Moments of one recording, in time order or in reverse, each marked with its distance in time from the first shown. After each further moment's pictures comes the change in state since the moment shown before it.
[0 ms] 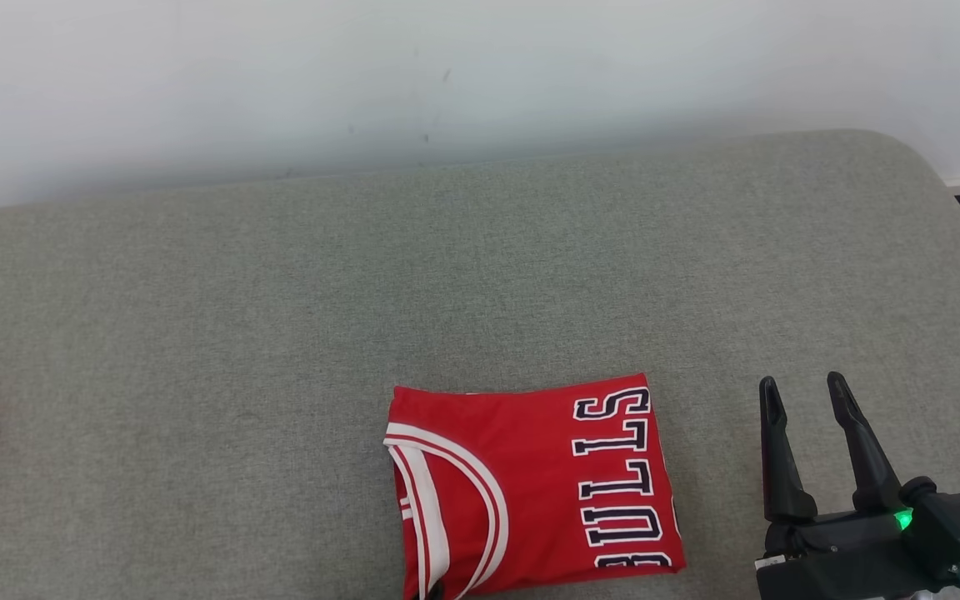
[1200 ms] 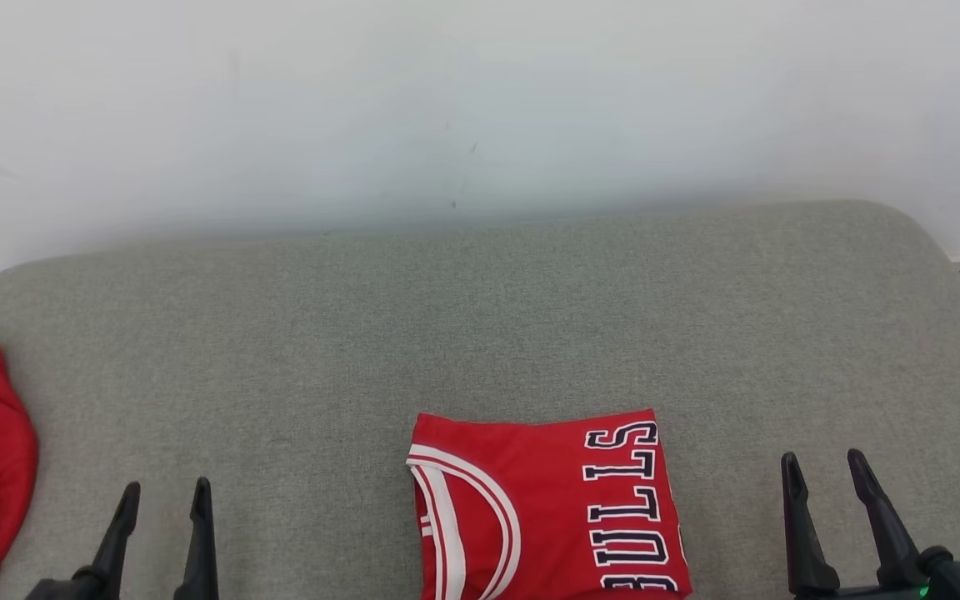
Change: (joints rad) left arm 0.050 -0.031 0.588 -0.209 0.170 0.008 0.000; right arm 0.126 -0.024 -0.023 -0.003 0.003 0.000 0.000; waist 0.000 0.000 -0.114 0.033
